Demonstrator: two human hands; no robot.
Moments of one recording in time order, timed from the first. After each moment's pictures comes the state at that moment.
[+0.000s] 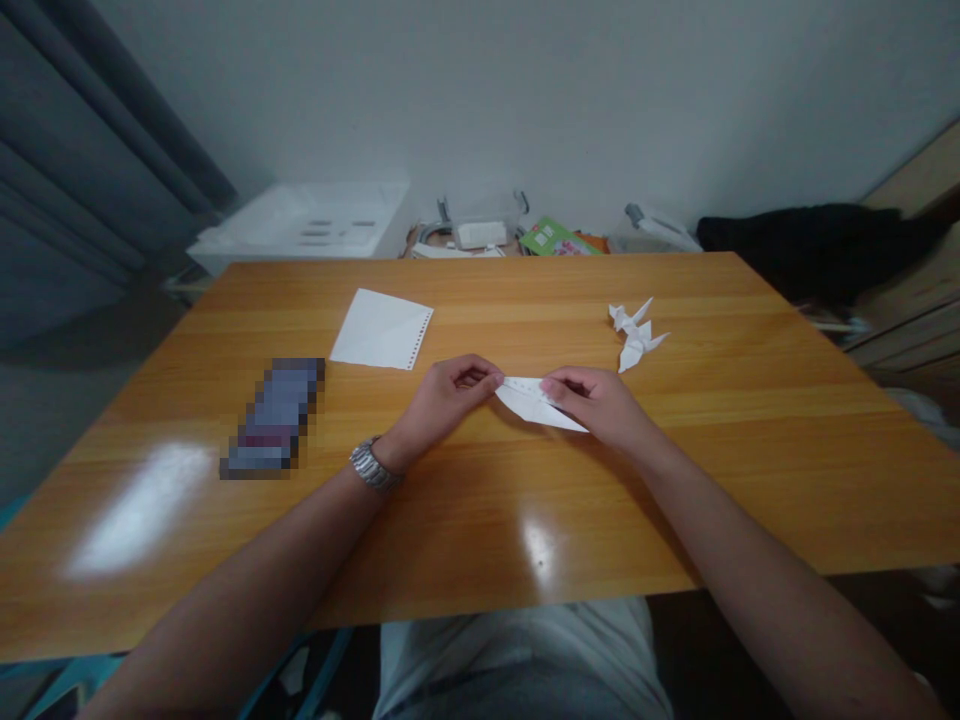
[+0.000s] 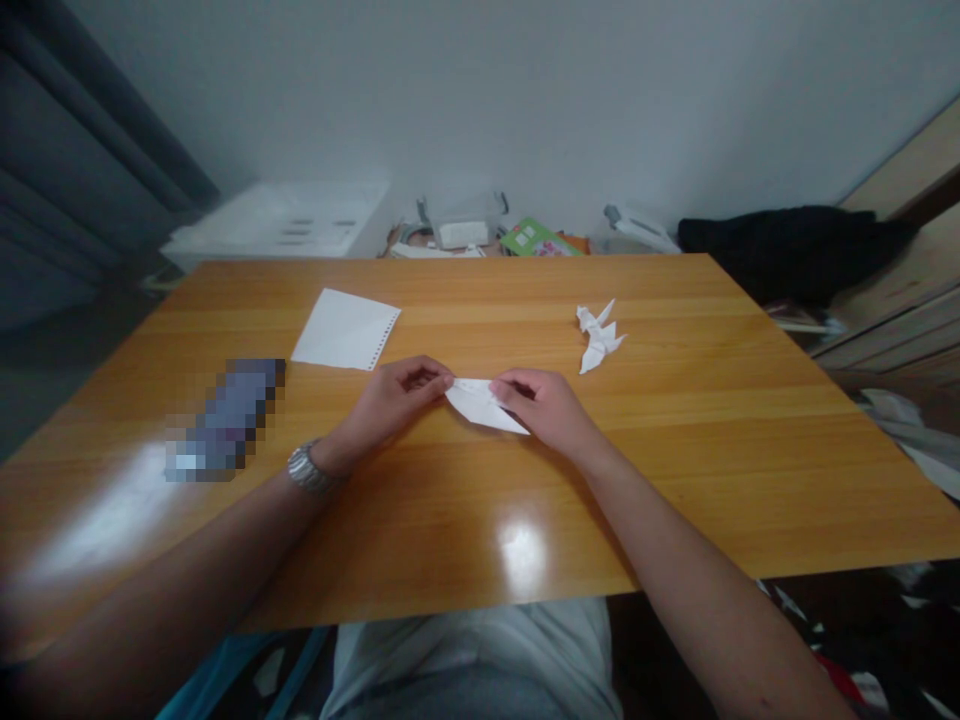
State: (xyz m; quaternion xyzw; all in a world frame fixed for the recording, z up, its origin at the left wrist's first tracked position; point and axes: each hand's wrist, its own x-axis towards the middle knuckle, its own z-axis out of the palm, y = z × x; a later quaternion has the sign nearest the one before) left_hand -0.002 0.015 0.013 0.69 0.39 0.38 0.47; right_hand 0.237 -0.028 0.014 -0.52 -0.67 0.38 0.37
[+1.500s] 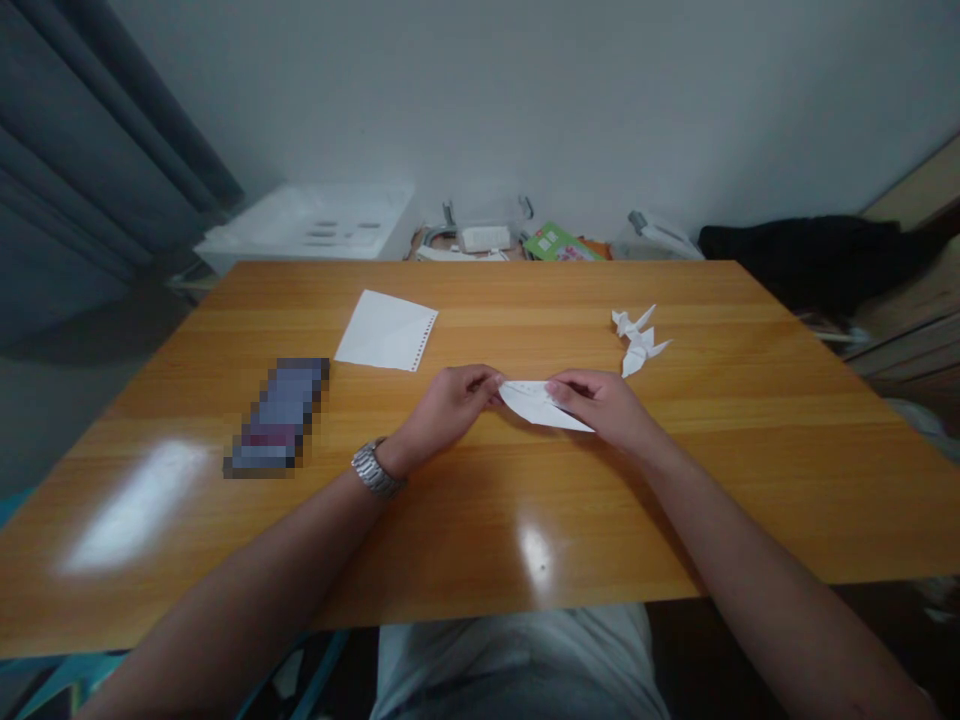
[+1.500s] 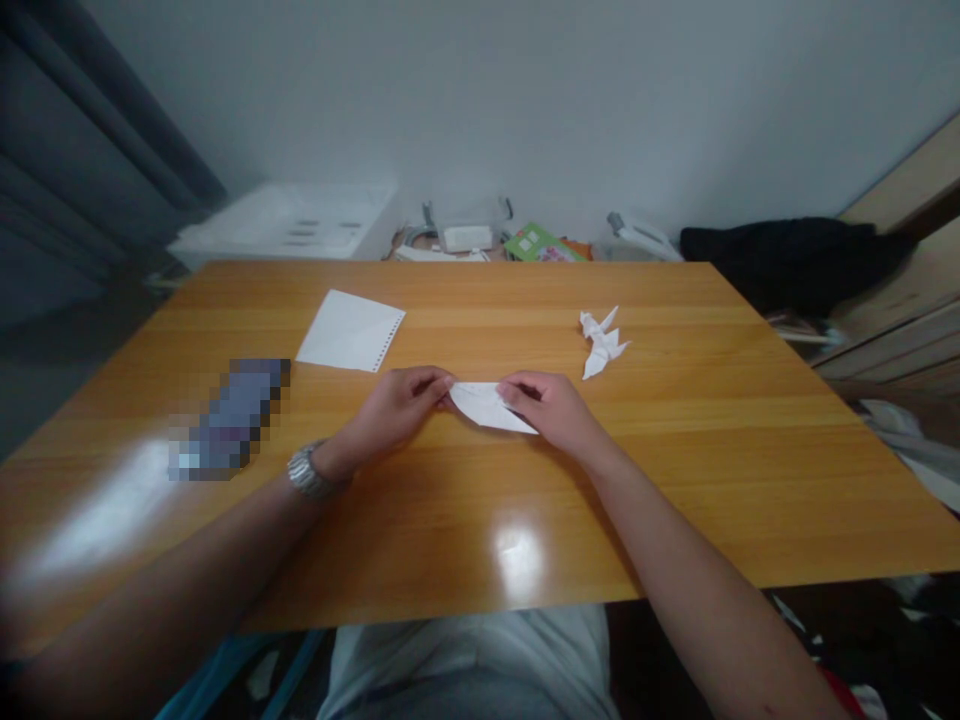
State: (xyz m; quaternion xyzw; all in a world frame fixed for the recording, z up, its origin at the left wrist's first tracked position) left_hand -0.003 0.010 0.023 0.75 0.39 0.33 0.43; right_hand 0.245 -0.023 0.007 -0.52 -0.67 0.39 0.36
